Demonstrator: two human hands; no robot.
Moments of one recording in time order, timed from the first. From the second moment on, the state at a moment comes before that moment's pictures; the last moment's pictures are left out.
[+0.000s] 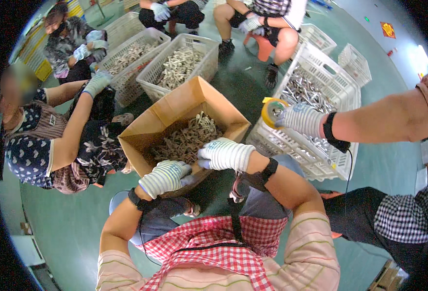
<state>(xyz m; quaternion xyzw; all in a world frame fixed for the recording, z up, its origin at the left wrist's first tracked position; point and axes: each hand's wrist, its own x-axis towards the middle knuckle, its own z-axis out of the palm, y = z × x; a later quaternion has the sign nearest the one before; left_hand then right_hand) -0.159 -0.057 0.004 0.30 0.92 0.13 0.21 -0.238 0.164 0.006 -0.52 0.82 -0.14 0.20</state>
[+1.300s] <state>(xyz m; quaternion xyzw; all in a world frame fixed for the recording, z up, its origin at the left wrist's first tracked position) -0.155 -0.055 -0.003 0.31 0.92 0.17 0.15 -0.232 0.167 0.004 -0.50 0.83 -0.15 0.19</state>
